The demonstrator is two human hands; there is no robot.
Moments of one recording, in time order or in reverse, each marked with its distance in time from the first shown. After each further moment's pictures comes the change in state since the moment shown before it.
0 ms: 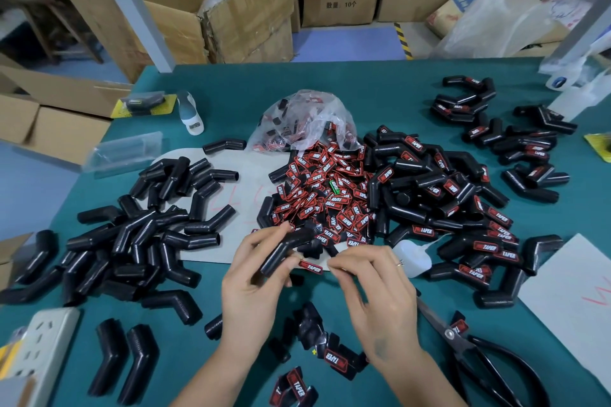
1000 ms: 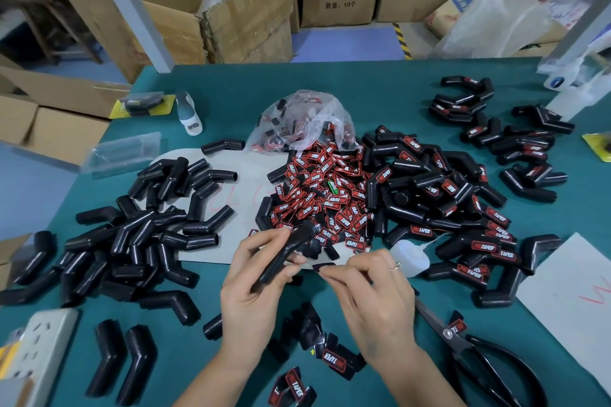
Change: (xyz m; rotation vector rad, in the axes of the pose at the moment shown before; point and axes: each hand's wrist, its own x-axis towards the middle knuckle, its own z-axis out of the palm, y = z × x) left_hand -0.005 0.000 0.003 -0.025 -0.042 0.197; right_hand -0.005 0.007 0.009 -0.166 0.058 -0.102
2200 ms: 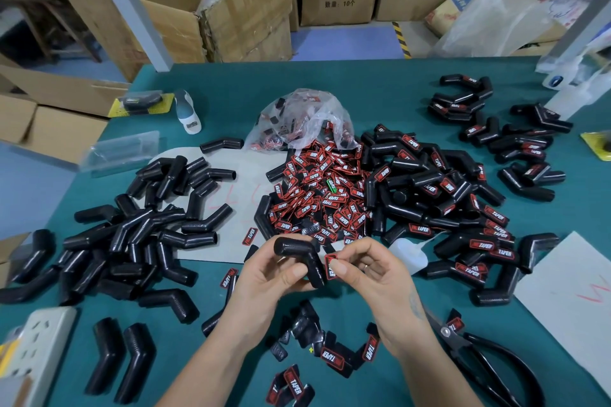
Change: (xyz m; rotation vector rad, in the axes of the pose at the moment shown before) left_hand 0.013 0.000 -0.001 -0.415 -0.234 -0.602; right_hand 0.024 -0.001 -0.022 1.036 -0.334 0.931
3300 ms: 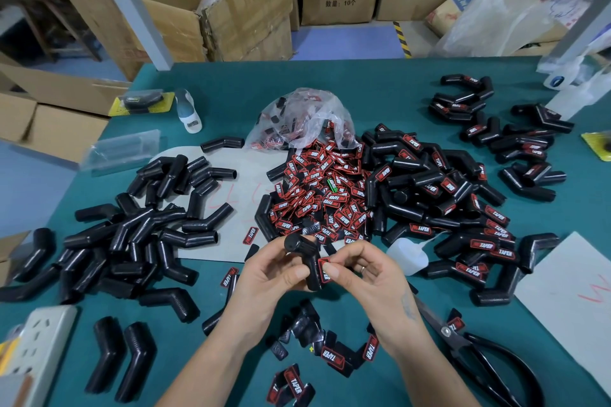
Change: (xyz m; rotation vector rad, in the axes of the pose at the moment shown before) left_hand 0.000 0.001 0.001 0.011 0.023 -0.033; right_hand 0.000 0.002 0.003 -0.062 -0.022 -0.007
